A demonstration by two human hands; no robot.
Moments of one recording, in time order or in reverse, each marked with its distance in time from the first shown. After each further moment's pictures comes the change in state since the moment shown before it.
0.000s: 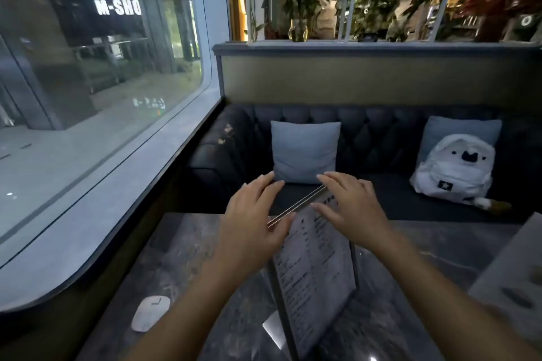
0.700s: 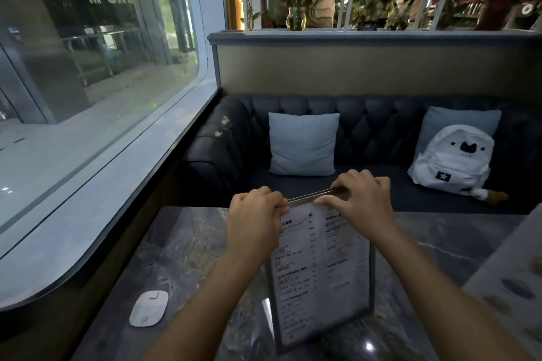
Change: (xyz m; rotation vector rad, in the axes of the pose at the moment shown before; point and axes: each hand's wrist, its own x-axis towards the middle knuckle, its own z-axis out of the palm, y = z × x) left_hand 0.013 -0.005 0.027 0.011 0.036 -0.099; right_hand -0.001 0.012 0.005 0.080 0.209 0.102
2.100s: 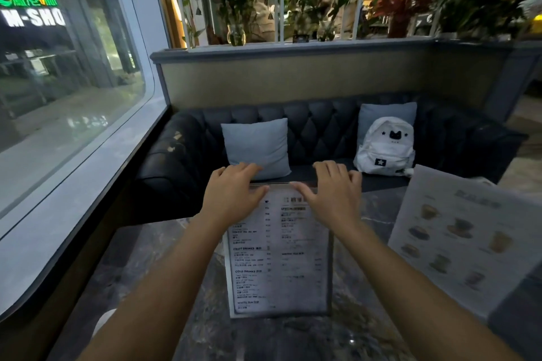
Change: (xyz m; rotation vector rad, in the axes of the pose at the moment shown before) left_hand 0.023 0.033 0.006 0.141 -0.151 0.242; right_hand -0.050 0.008 -0.040 -0.319 0.116 0.199
